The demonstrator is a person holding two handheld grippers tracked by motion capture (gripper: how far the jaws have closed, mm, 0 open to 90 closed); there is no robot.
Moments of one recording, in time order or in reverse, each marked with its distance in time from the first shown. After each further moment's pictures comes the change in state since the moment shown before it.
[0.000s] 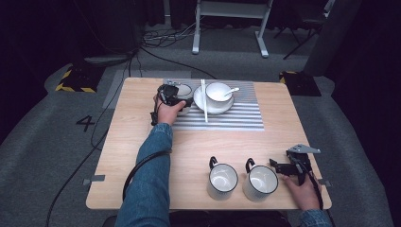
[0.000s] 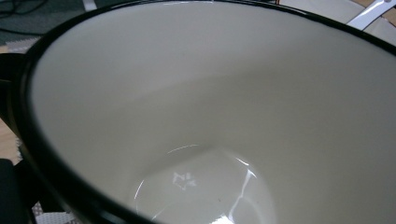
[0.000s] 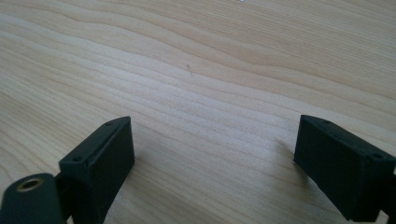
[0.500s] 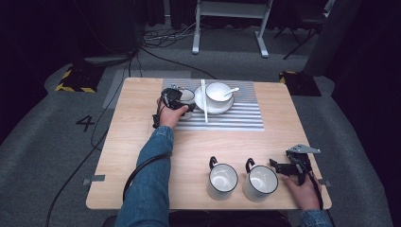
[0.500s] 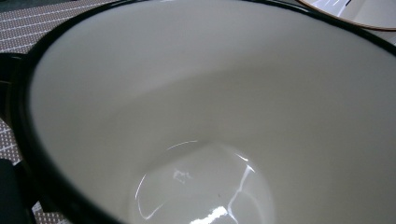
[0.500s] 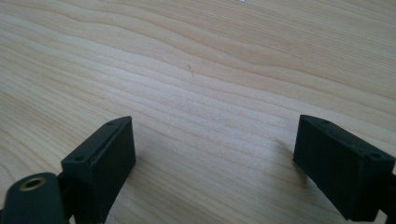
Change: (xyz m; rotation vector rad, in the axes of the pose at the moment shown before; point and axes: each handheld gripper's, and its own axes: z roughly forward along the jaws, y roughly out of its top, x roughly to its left) left arm -0.007 -0.011 0.006 0.043 -0.019 0.039; right arm 0.001 0.000 0.000 -0.003 0.004 0.003
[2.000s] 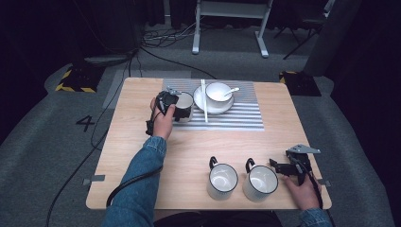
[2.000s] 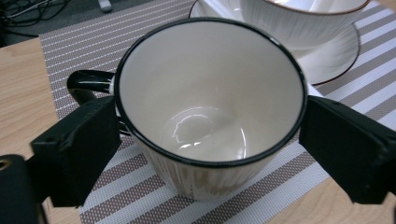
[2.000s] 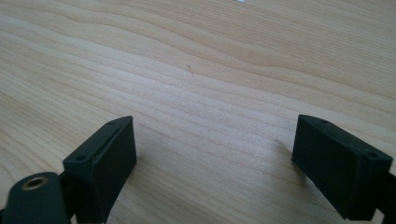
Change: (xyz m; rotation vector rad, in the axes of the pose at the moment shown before) left arm -0.026 -0.007 -0.063 -0.023 0.106 0.065; right arm 0.000 0.000 0.000 -0.002 -0.009 -0.004
